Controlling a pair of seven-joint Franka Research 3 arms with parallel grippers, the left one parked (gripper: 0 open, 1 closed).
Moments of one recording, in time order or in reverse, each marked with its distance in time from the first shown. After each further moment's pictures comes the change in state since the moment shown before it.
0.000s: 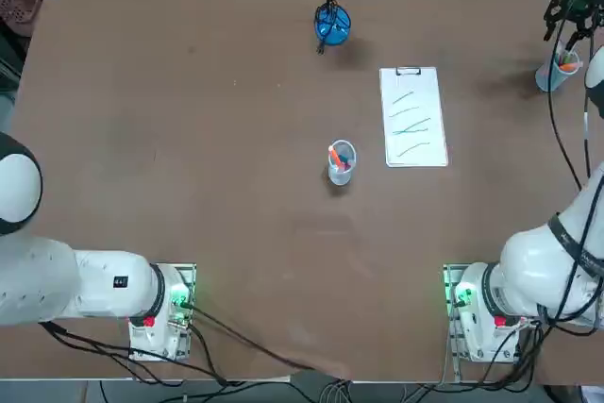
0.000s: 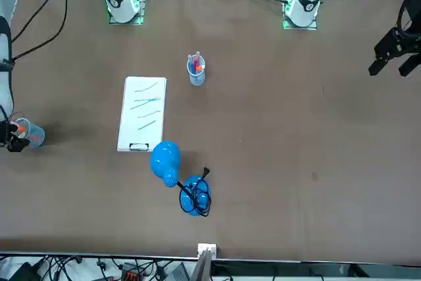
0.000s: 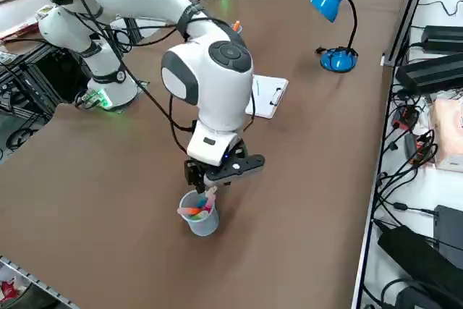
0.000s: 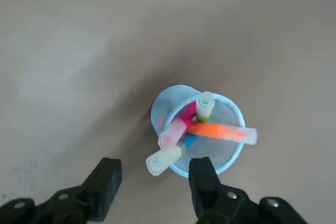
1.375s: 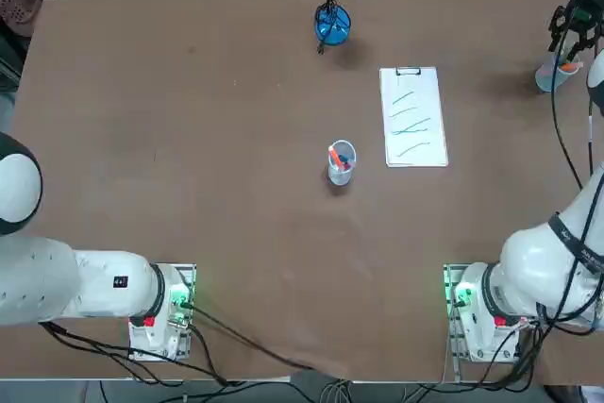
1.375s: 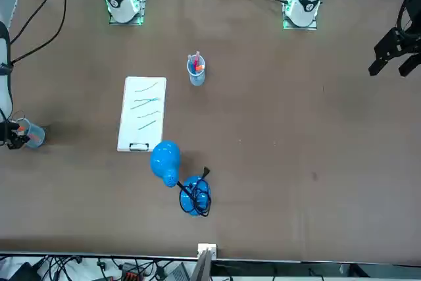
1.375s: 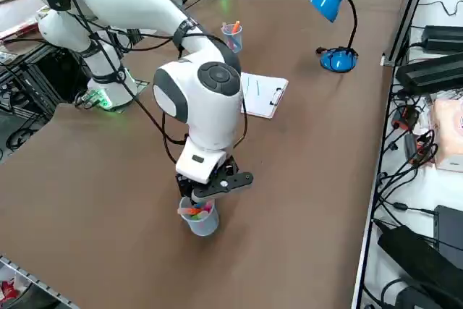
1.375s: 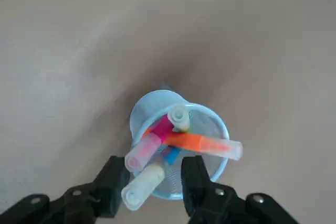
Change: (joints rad) arm -0.039 0.030 -0.003 0.002 0.000 0.017 0.003
